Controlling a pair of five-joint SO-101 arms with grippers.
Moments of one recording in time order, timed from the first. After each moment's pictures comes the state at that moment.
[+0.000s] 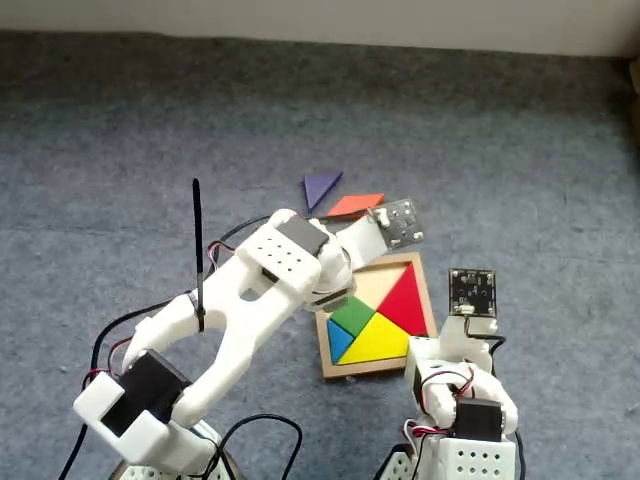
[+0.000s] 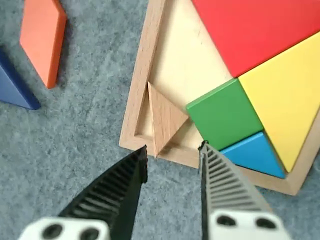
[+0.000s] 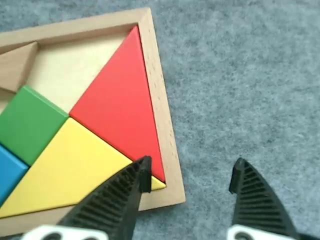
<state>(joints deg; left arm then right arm) 30.9 -0.1 24.2 60.4 -25.6 -1.3 -104.1 96.0 70.5 4.2</state>
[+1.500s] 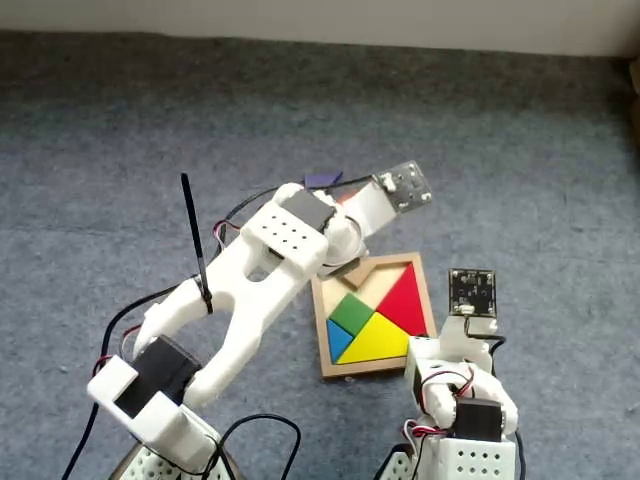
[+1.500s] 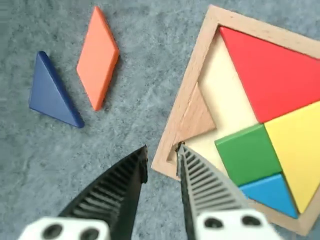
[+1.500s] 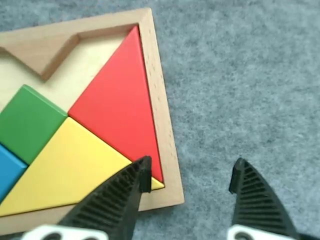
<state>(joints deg) 29.4 5.0 11.7 62.6 -21.8 -1.3 -104.1 96.0 70.5 4.2</state>
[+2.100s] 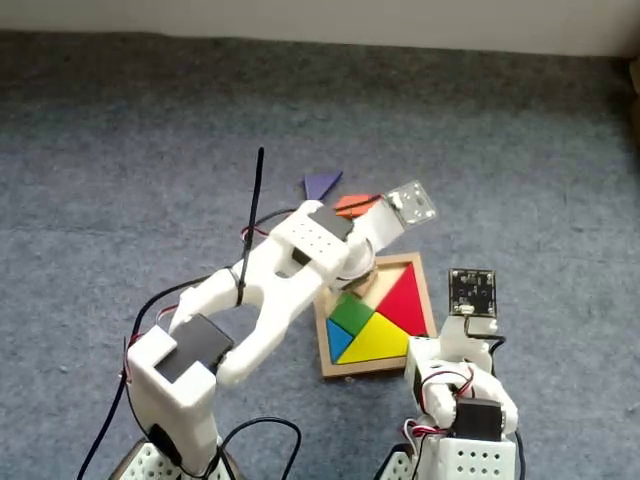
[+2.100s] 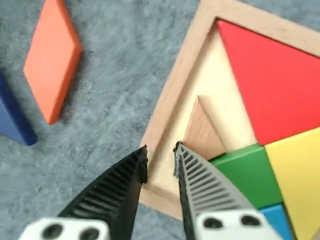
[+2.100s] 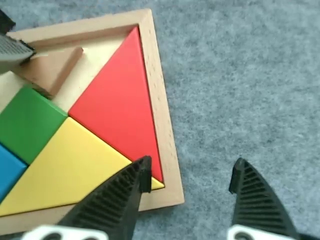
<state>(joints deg) 32.7 17.5 12.0 55.2 -17.8 -1.3 -104.1 96.0 70.5 4.2</state>
